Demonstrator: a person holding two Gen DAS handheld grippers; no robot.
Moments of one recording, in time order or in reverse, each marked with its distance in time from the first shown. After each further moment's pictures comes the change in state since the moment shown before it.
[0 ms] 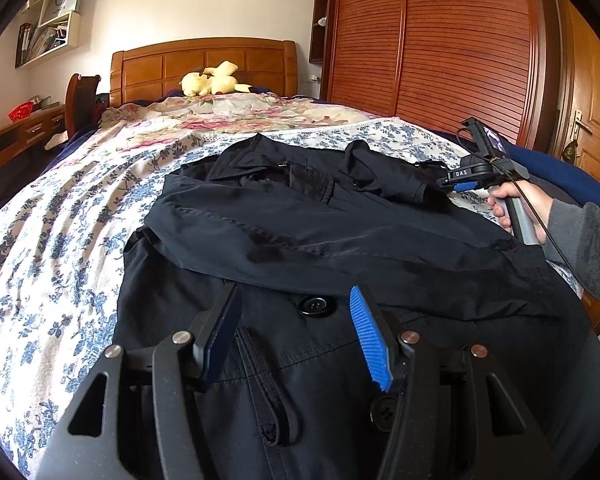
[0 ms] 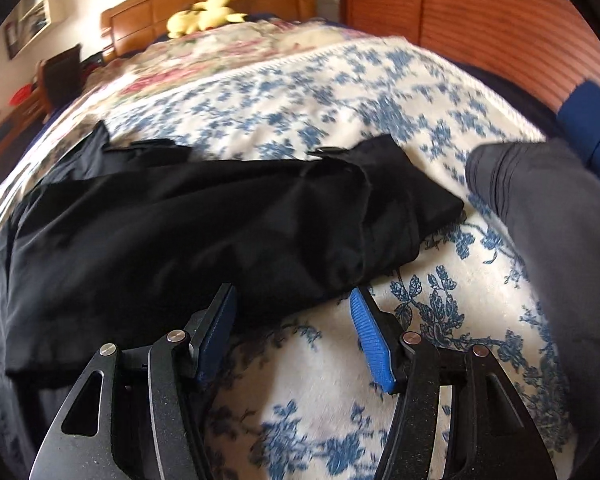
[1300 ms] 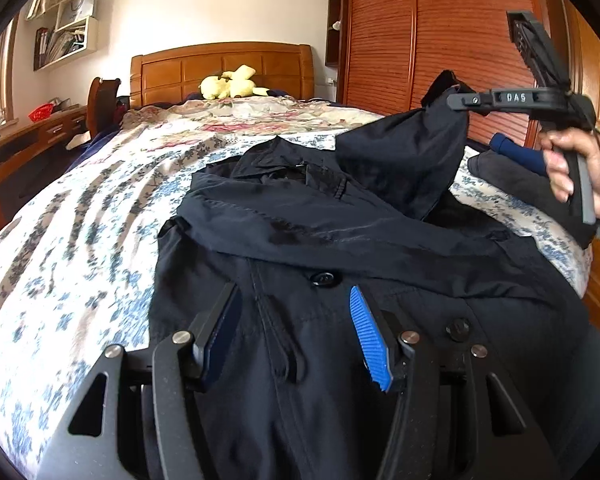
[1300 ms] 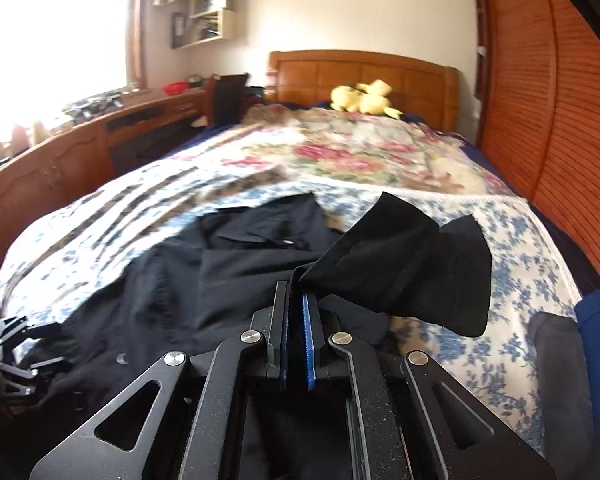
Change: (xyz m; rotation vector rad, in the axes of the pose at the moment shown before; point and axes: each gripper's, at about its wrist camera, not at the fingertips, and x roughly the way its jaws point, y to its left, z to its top) left arm -0.046 -0.005 -0.016 -0.018 -0.013 0.076; right arm -0.185 0.154 -0.027 -0.423 -0.289 0.343
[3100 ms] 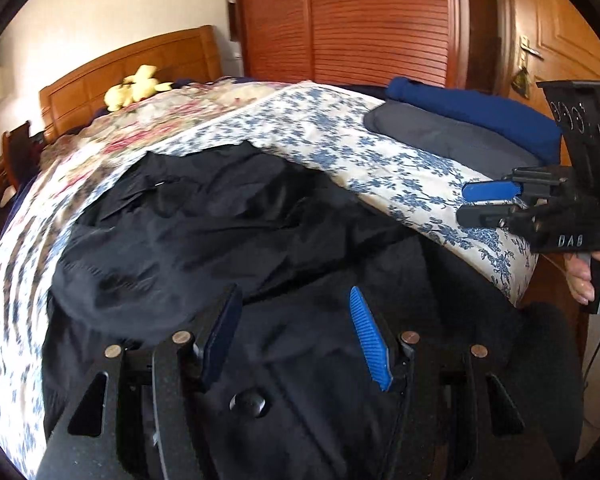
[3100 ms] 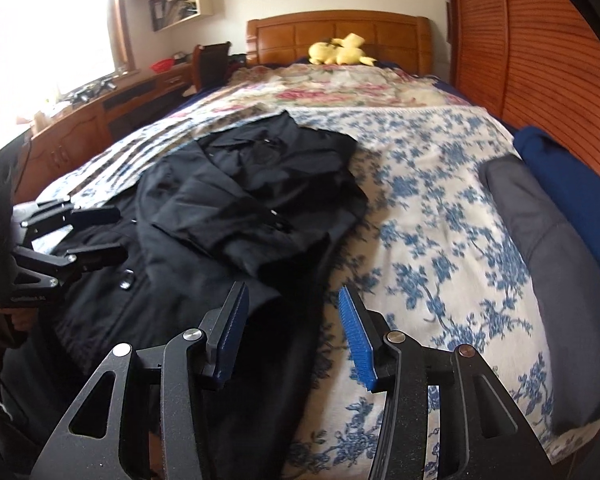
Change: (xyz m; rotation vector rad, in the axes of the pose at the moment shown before) left arm 0.047 -0.184 0.051 0.266 0.153 -0.174; right arm -0.105 -0.043 -0.162 0.121 0.134 -0.019
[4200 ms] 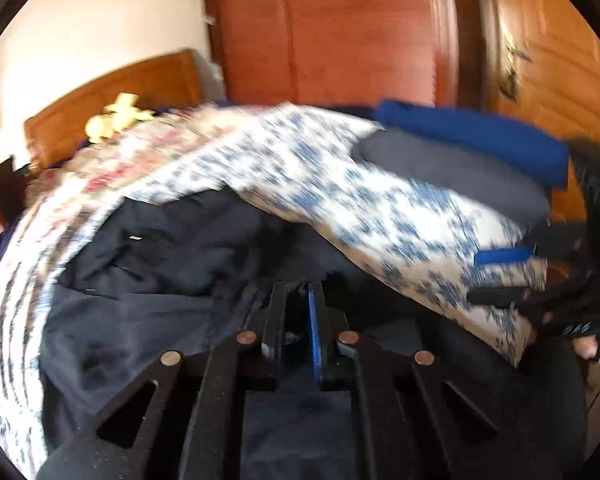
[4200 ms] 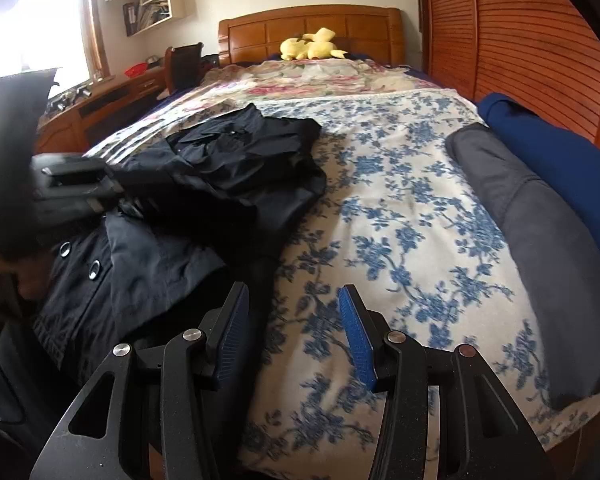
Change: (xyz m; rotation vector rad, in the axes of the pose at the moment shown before) left arm 0.006 -0.005 0.054 0.039 -0.097 0.004; right arm -0.002 -0.024 -0.020 0.059 -0.001 -0.052
